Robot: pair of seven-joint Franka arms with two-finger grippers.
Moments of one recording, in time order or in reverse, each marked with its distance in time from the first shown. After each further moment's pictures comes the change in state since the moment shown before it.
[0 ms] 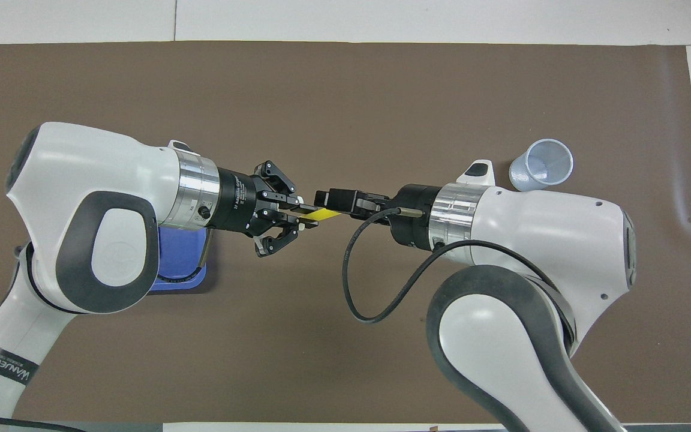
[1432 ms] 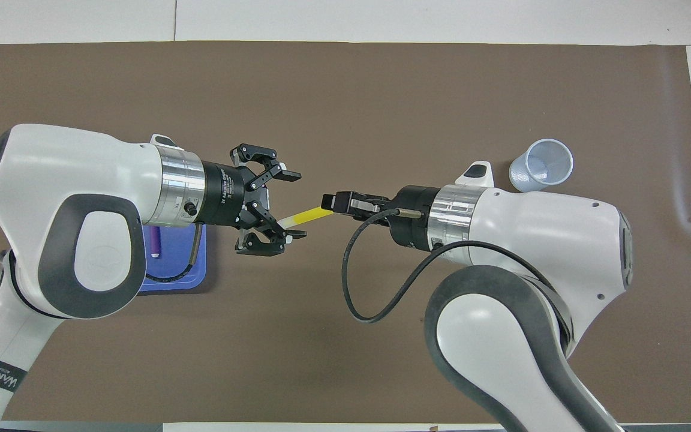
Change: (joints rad) left arm 0.003 -0.026 0.017 -0.005 -0.002 0.042 0.000; right arm 0.000 0.002 0.001 -0.006 -0.001 0.003 -0.001
